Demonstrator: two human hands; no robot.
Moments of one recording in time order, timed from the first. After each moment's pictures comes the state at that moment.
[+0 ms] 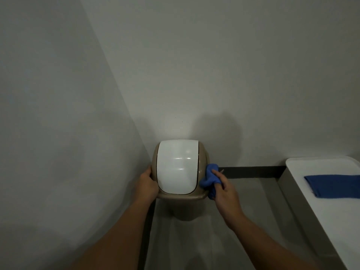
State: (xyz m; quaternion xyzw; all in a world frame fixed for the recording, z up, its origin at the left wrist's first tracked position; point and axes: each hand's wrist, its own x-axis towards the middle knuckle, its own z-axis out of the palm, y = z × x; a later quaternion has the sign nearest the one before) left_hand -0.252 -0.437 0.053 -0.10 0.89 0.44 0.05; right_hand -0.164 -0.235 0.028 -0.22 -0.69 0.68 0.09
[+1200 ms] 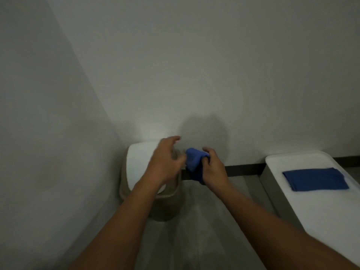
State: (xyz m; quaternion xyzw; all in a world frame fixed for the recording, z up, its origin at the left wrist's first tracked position) left_hand -0.243 -0.330 0.137 0.20 0.89 0.42 0.00; right_hand -0.198 -0.189 0.078 -0.20 -0.77 0.59 0.12
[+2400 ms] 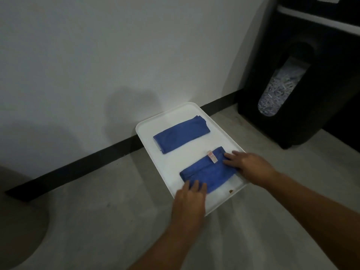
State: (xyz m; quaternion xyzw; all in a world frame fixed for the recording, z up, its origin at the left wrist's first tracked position) left_hand 0.001 0.000 -0.055 0.51 0.85 0.07 0.13; right_hand 0.089 0.215 -0.056 -0.16 -0.98 0.07 -0.12
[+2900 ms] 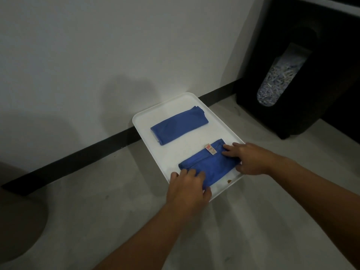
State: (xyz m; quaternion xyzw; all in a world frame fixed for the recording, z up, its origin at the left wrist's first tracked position) left_hand -0.007 0.004 -0.060 0.53 0.84 0.08 0.12; right_hand 0.089 0.215 -0.043 -0.18 -0.96 0.11 -0.20
